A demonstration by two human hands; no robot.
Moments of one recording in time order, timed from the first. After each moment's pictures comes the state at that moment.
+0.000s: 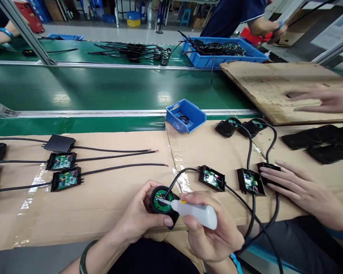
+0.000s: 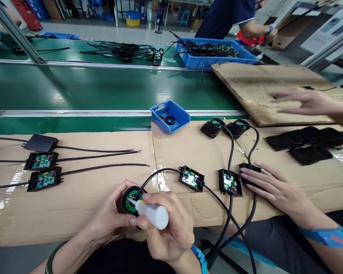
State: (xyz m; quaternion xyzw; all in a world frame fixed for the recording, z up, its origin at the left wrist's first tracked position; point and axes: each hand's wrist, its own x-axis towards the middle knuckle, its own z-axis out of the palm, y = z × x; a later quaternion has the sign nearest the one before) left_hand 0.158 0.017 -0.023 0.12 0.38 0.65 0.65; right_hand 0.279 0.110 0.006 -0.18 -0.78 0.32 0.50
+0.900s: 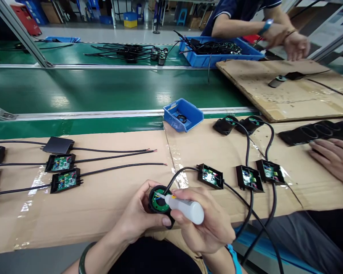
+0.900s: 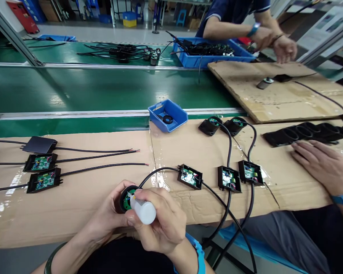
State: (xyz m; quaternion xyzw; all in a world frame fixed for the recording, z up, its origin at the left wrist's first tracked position) left_hand 0.156 0.015 -0.023 0.13 0.39 0.65 0.64; right_hand 0.265 0.117 0.024 -0.15 -0.82 0.27 0.49
